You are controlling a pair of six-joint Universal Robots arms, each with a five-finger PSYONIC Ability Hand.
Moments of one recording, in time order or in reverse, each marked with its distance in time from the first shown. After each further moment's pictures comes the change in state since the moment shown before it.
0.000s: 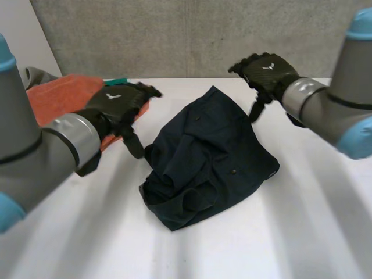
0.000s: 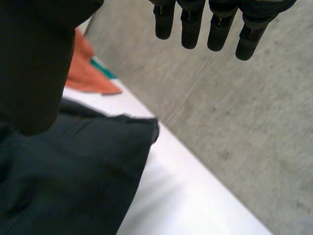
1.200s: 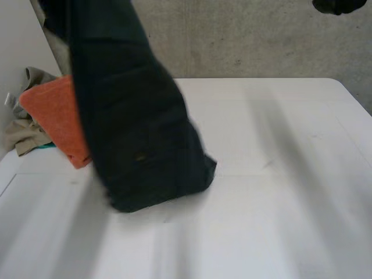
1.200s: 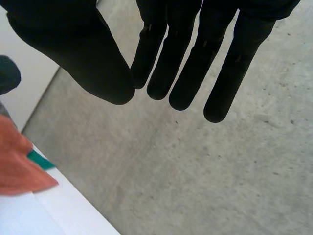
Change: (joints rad) left arm -0.144 0.314 0.337 -0.028 -0.230 0.282; right arm -0.216 -0.419 0.001 0.030 -0.184 0.304; left_hand 0.990 0.988 0.978 0.999 0.929; right_hand 0.704 0.893 0.904 0.915 0.909
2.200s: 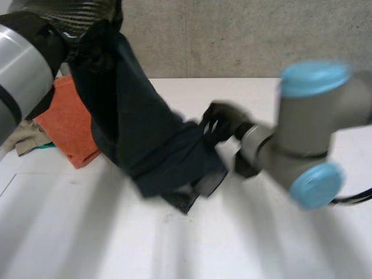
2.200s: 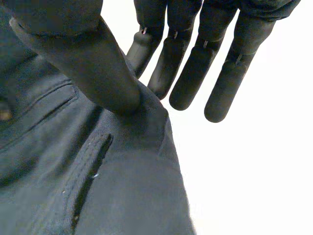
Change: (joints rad) left arm 0.062 -0.119 -0.115 -0.050 0.028 -0.060; right arm 0.407 0.408 0.175 -0.097 0.354 0.449; left_hand 0.000 0.002 0.000 0.000 0.000; right_hand 0.220 0.075 0.072 0.064 0.035
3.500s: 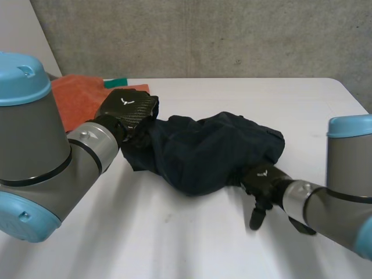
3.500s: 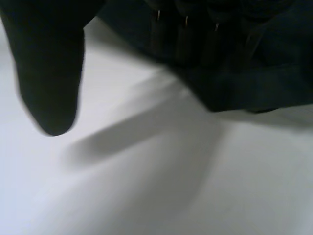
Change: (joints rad) left arm 0.016 -0.254 -0.237 0.198 0.099 -0.114; right arm -0.174 -0.151 0.529 0.027 -0.175 -0.740; left_hand 0.000 0.000 0.003 0.000 0.000; right_hand -0.753 -0.788 -0.786 -0.794 -0.786
